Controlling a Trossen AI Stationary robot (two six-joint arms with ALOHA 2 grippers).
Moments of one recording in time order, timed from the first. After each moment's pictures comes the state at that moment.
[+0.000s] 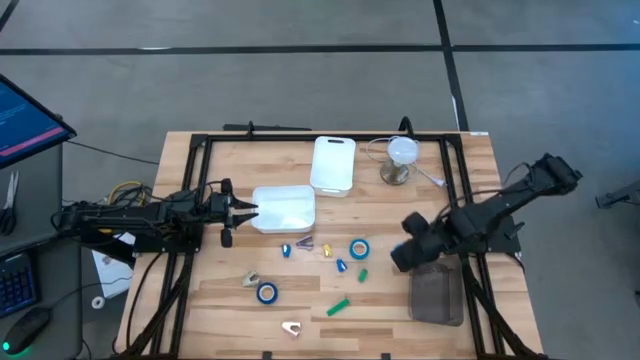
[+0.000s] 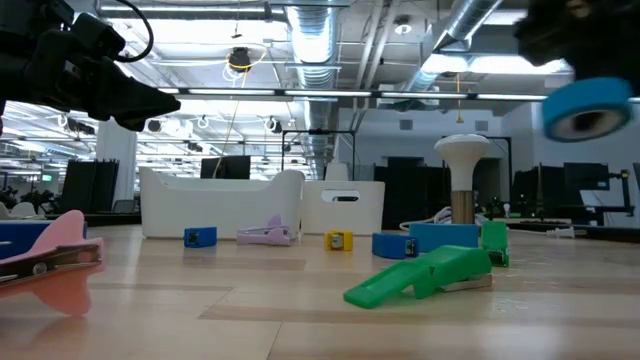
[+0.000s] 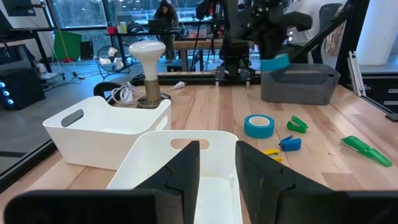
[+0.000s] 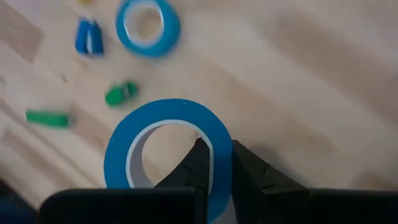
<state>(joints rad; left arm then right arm) 0.06 0.24 0.01 0.15 -0.09 0.04 0.50 1.22 0.90 -1.00 0.17 1.47</state>
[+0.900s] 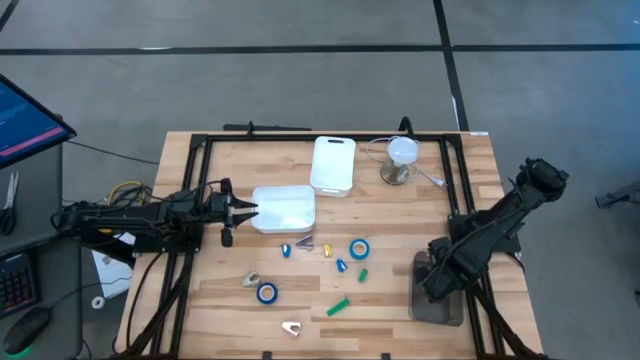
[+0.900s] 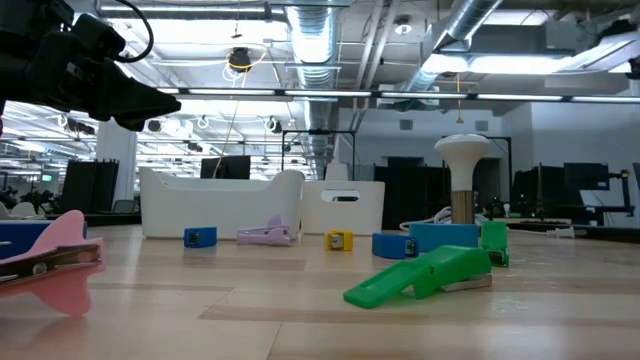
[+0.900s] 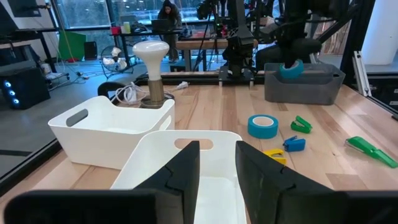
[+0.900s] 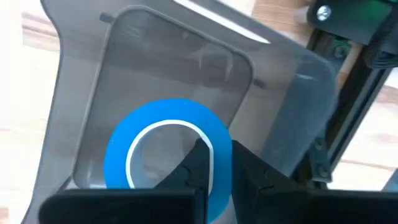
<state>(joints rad) 0.06 0.24 0.01 0.15 -0.11 0.05 0.79 1.39 0.90 -1.20 -0.11 2.08</state>
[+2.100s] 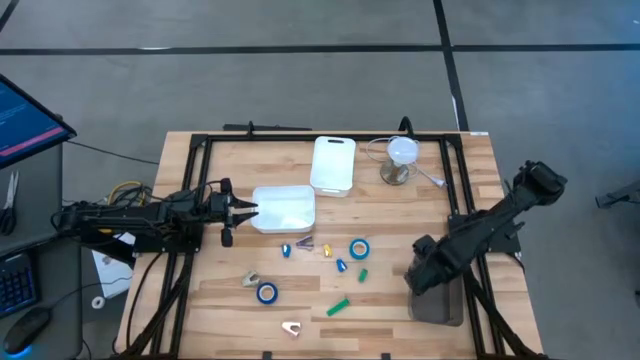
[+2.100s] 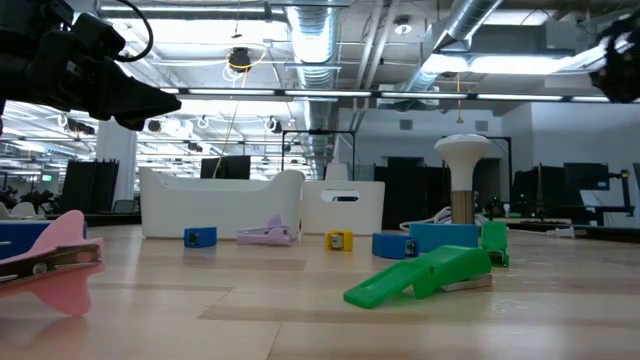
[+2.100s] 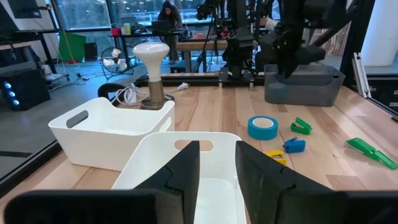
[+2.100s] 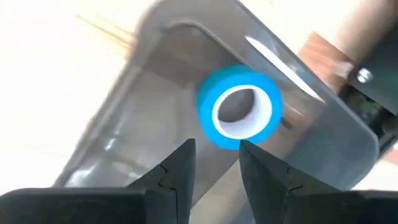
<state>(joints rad) 0.06 0.24 0.01 0.16 -0.10 0.05 0.66 1.41 0.90 -1.14 -0.10 1.69</state>
